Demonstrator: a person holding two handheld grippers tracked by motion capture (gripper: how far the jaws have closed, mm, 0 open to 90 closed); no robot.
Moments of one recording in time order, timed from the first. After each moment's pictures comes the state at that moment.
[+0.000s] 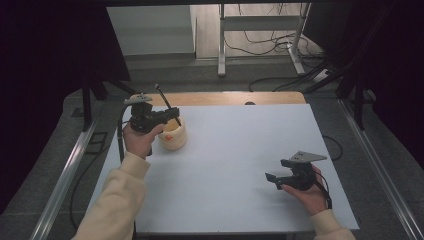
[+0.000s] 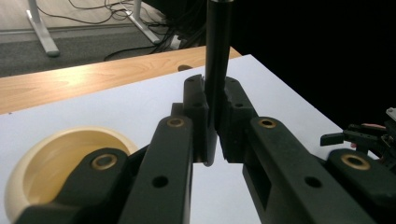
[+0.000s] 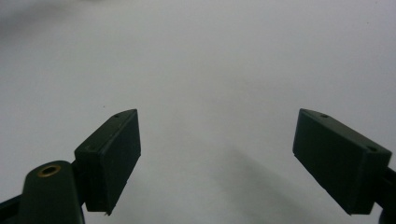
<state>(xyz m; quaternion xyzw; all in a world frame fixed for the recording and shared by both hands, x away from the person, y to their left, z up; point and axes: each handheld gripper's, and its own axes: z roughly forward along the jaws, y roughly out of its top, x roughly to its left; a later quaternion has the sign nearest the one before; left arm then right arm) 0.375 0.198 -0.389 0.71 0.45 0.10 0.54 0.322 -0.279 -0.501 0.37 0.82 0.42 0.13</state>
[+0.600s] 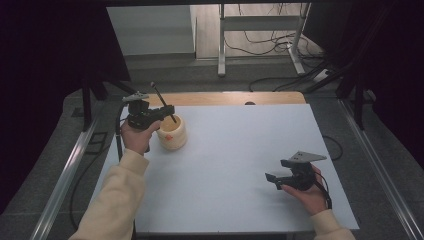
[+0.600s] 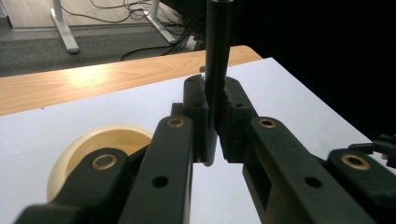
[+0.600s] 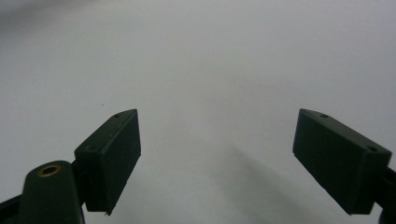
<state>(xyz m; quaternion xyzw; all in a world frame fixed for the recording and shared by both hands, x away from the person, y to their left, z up) 0.391 0.211 -0.401 0.69 0.48 0.12 0.53 0.322 -0.279 -0.501 0.37 0.82 0.41 0.13</state>
